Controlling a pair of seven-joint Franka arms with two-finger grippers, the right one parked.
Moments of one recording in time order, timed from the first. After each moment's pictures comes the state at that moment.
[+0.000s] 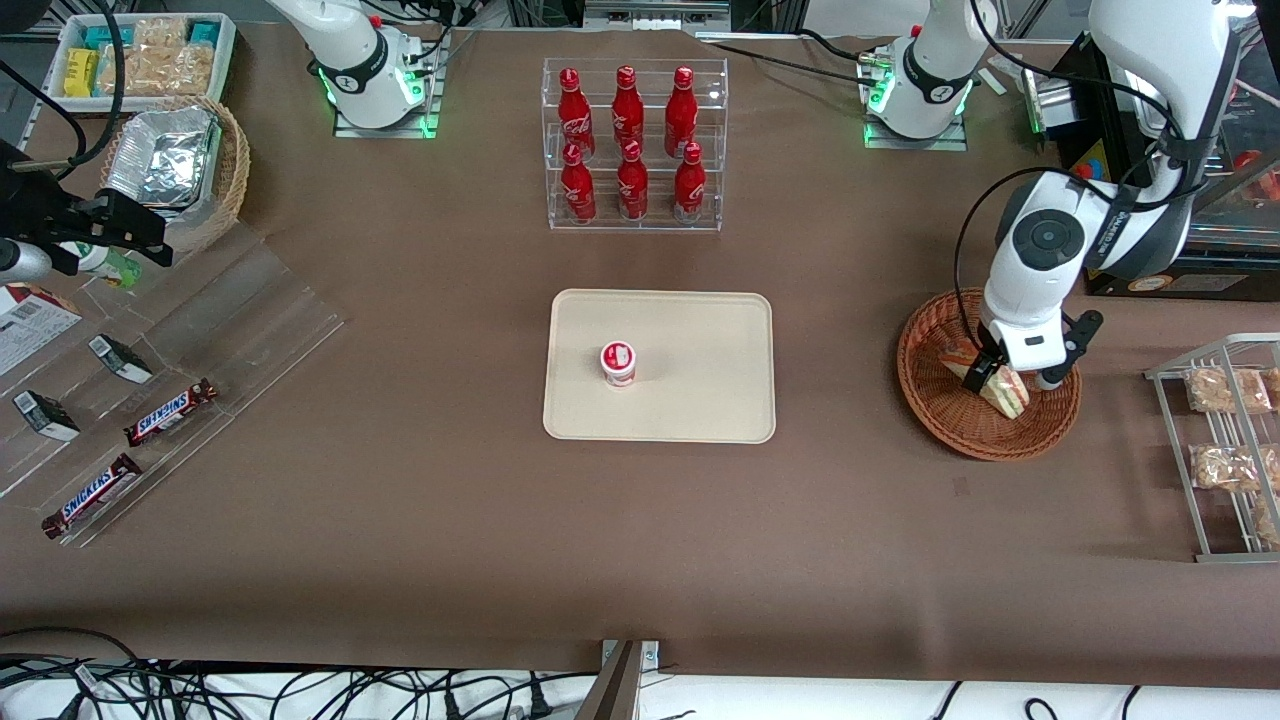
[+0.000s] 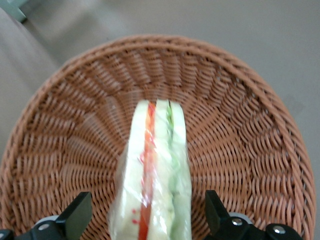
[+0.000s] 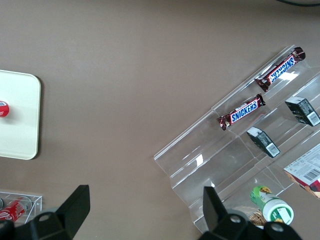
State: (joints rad) arm 0.06 0.28 -0.08 -2.28 0.57 2.57 -1.40
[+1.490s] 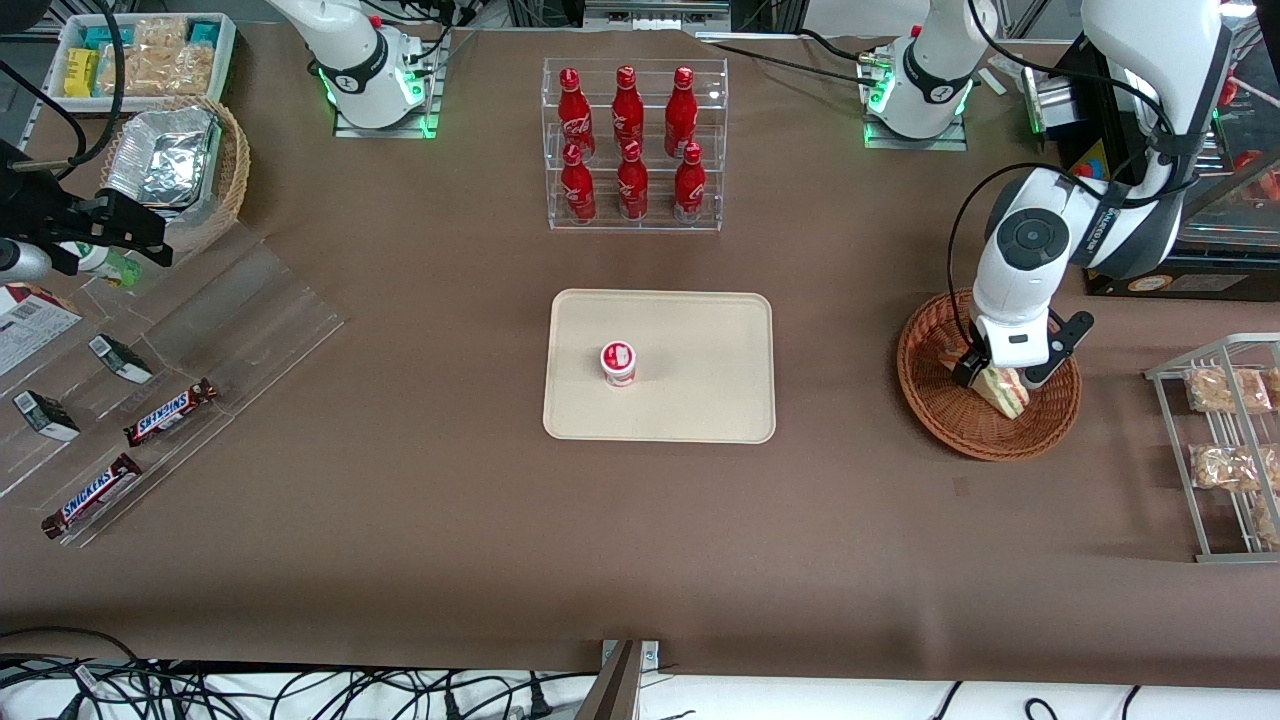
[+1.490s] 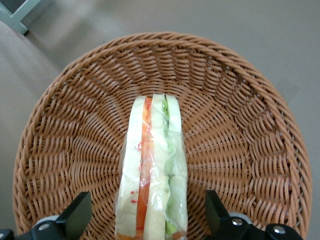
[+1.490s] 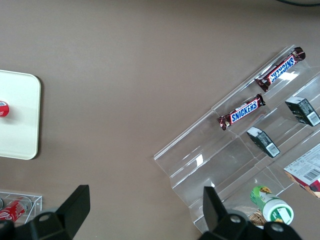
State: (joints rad) arm 0.05 0.26 -0.10 -2.26 0.58 2.51 -1.33
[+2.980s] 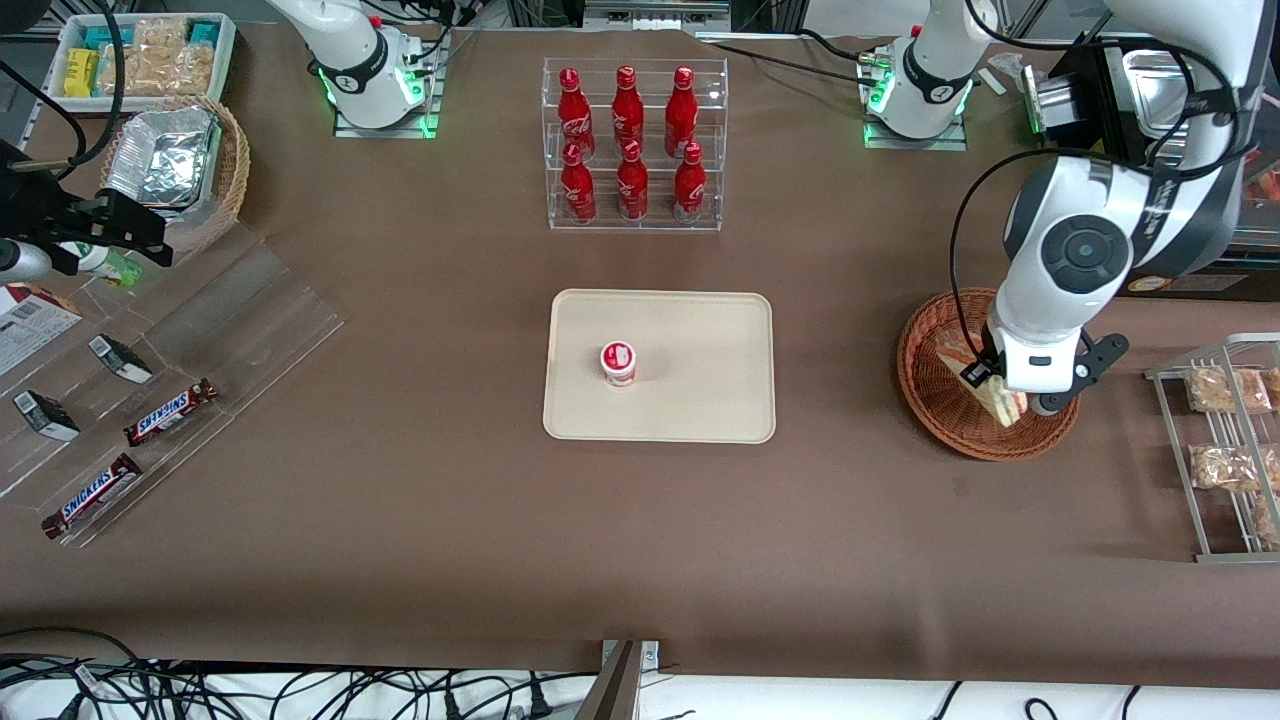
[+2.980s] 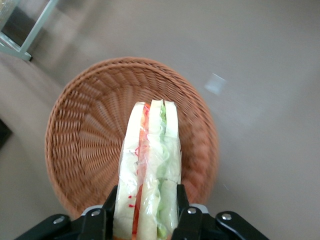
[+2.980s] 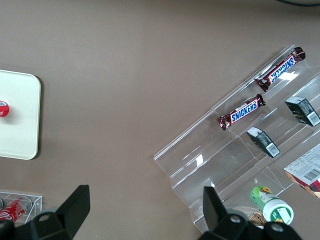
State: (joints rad) arm 0.04 0.25 -0.22 -1.86 0.26 2.01 -0.99
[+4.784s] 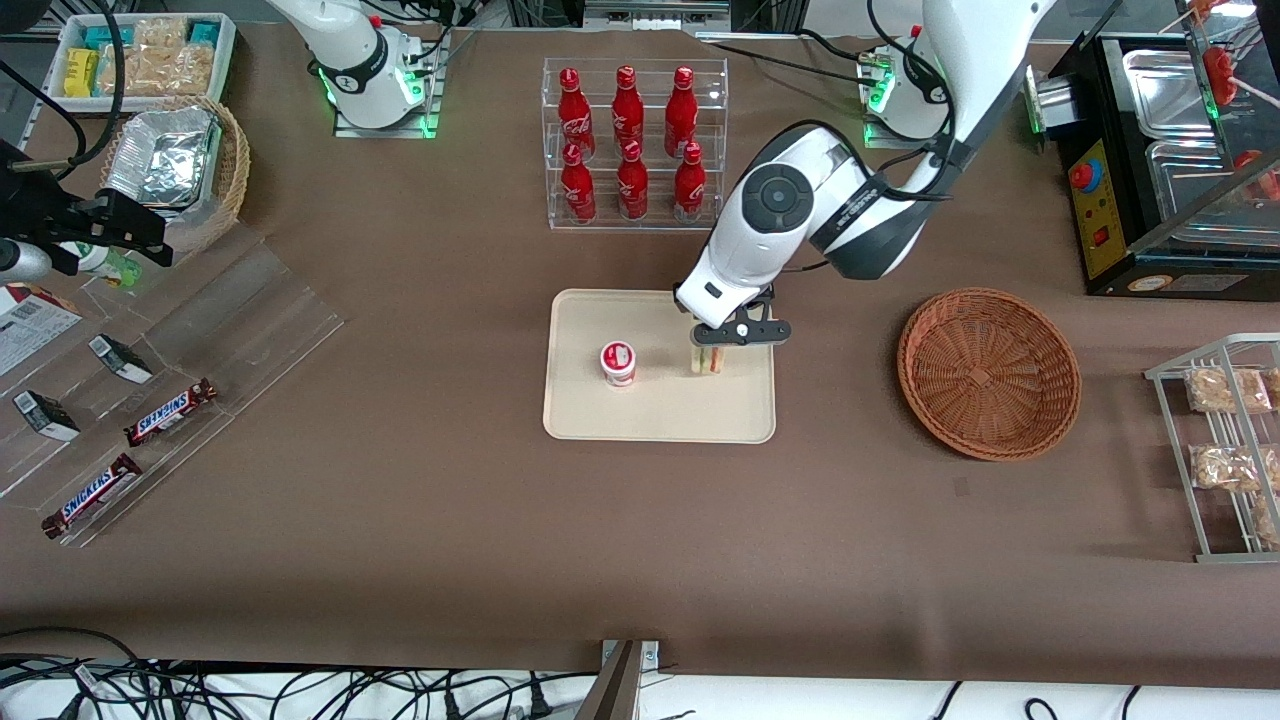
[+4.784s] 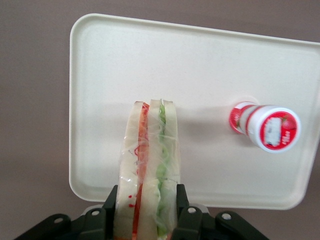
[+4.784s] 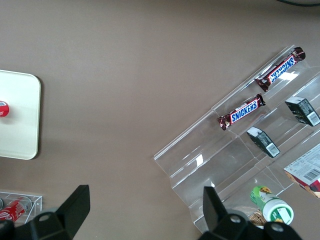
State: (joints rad) arm -0.13 0.52 -0.60 -1.78 0.22 2.20 -0.91
